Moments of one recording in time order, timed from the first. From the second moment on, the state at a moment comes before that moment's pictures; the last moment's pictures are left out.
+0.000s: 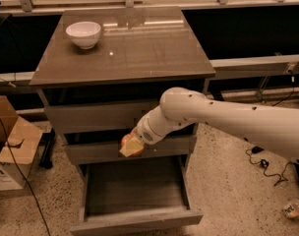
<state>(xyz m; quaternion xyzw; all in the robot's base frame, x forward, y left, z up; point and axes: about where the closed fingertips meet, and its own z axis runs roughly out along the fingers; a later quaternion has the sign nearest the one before) 0.563 0.051 0.651 -0.52 0.79 0.21 0.24</state>
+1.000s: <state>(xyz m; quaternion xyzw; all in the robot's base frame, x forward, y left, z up) 0.556 0.042 0.555 -0.45 0.81 0.27 0.27</state>
